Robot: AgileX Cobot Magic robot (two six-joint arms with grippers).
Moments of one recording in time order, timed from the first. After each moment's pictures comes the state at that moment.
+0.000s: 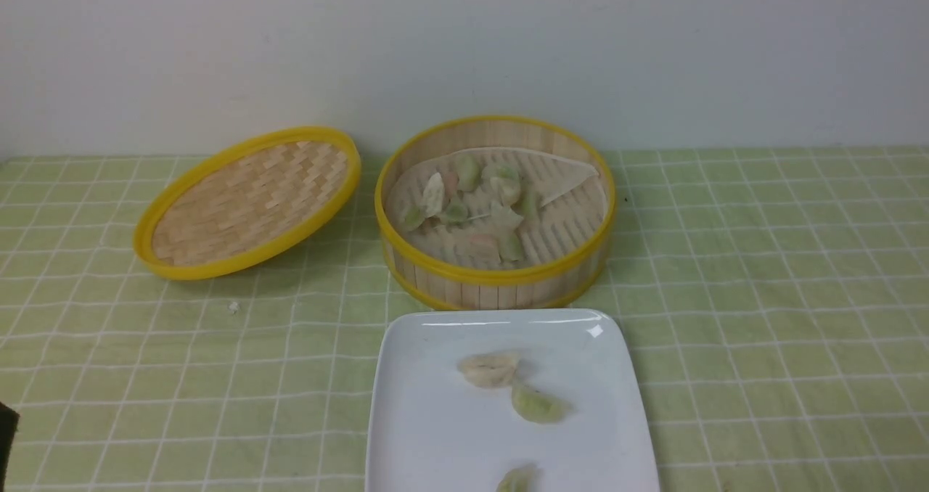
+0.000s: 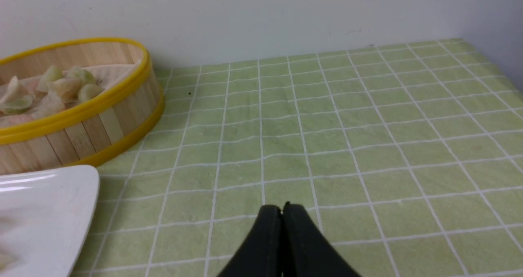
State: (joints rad) right arm -0.01 -0.02 0.02 0.04 0.37 0.14; left arm -0.04 -0.01 0.03 -0.33 -0.03 -0.13
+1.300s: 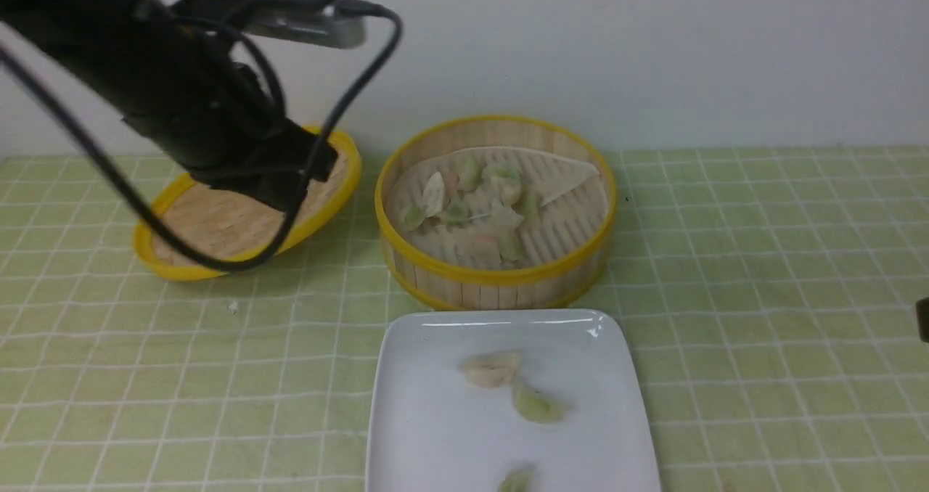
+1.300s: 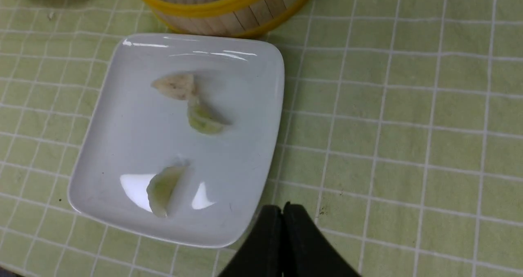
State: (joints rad) right arm 0.03 0.88 -0.96 0.40 1.20 -0.15; left arm -0.30 1.66 -1.58 -0.17 1.18 0.17
